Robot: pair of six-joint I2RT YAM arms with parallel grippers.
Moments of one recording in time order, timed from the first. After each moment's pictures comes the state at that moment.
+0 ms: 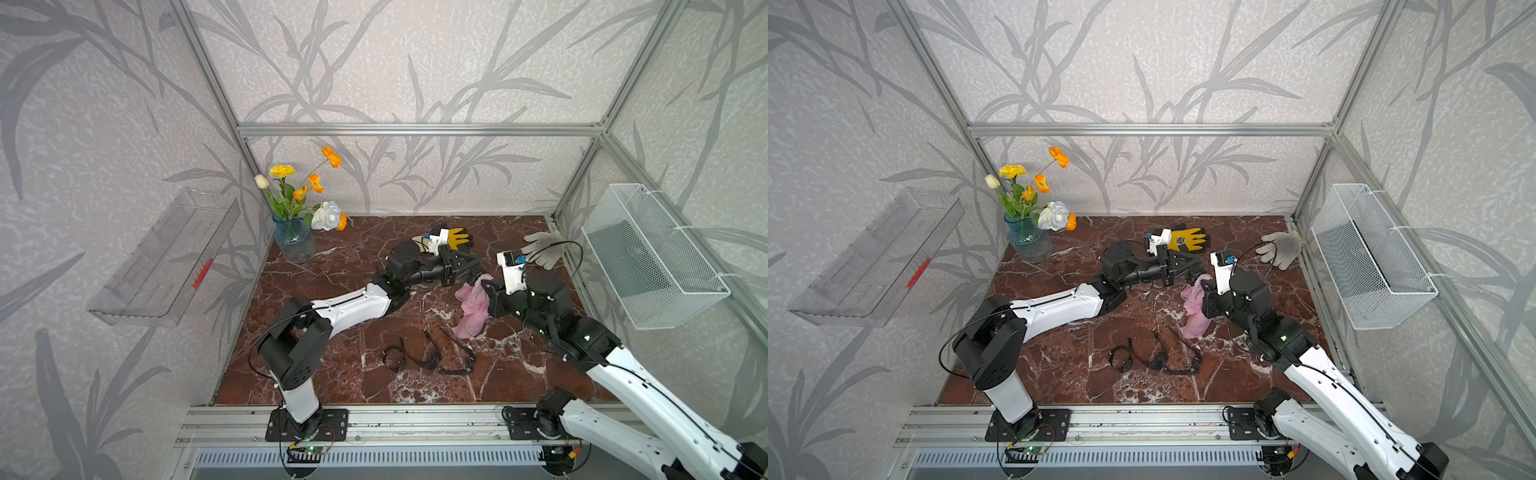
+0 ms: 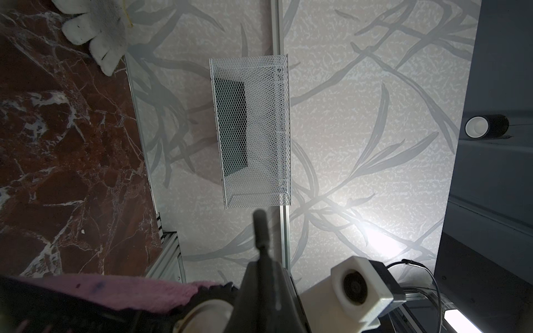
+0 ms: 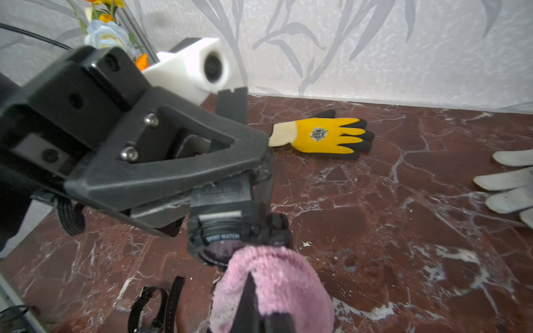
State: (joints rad) left arm -0.75 1.74 1.14 0.71 0.61 -1.57; right arm 0.60 0.83 0.86 -0.47 0.10 0.27
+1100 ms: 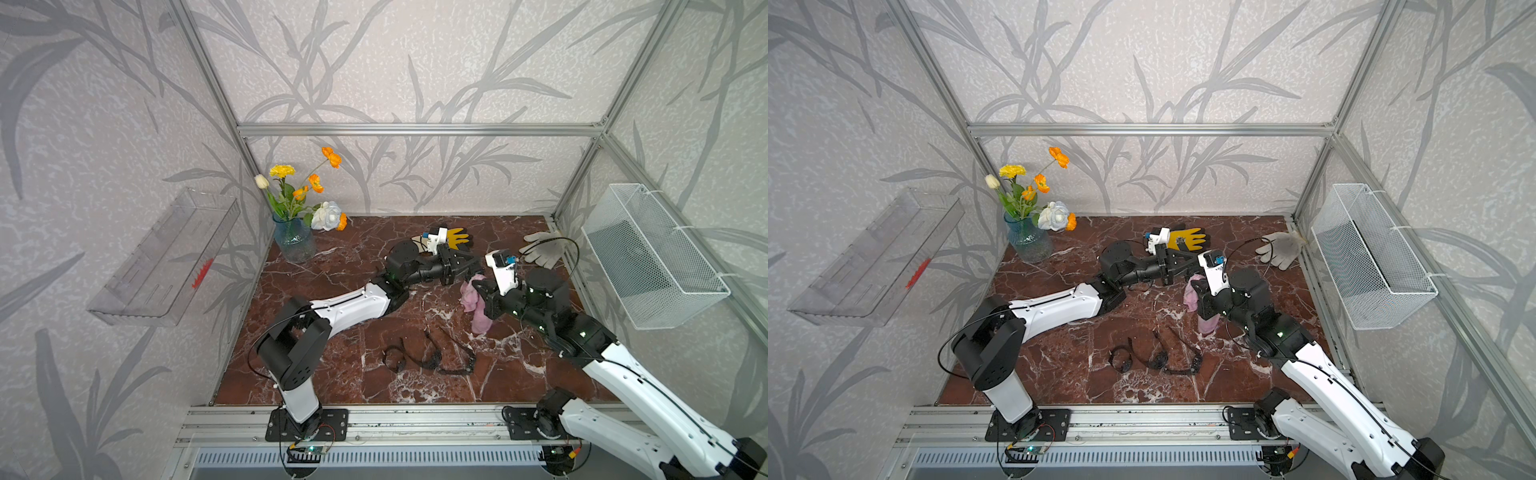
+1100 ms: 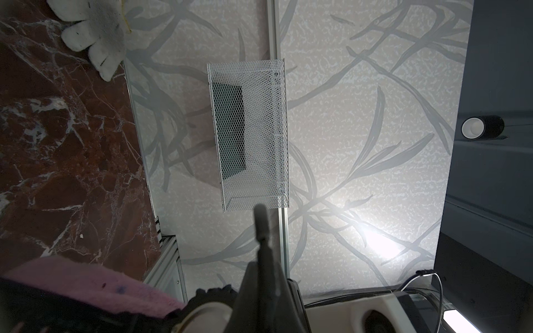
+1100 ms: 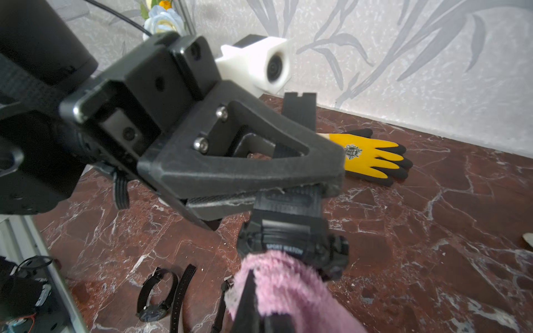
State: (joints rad) left arm -0.75 1.73 1.13 0.72 0.60 -1.57; right arm 0.60 0.86 0.86 -0.41 0.00 0.16
